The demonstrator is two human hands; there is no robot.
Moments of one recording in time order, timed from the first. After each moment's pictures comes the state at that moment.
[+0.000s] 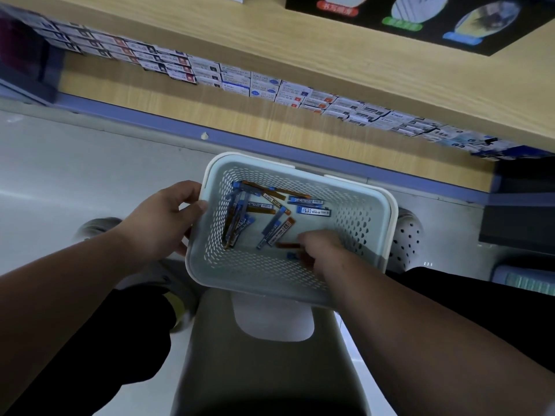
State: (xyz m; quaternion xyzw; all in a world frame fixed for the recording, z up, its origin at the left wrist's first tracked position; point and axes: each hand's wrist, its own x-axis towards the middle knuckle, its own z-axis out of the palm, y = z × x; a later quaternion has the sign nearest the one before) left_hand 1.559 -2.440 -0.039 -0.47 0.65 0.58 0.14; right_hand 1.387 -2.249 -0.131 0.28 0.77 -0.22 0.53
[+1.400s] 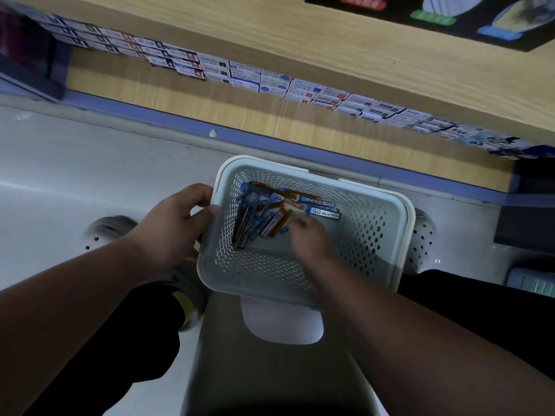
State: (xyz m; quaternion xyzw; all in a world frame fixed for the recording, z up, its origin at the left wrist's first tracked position) left_hand 1.564 -2.435 -0.045 -0.47 0.62 0.62 0.11; right_hand 1.416 -2.265 -0.132 0.02 0.83 -0.27 0.49
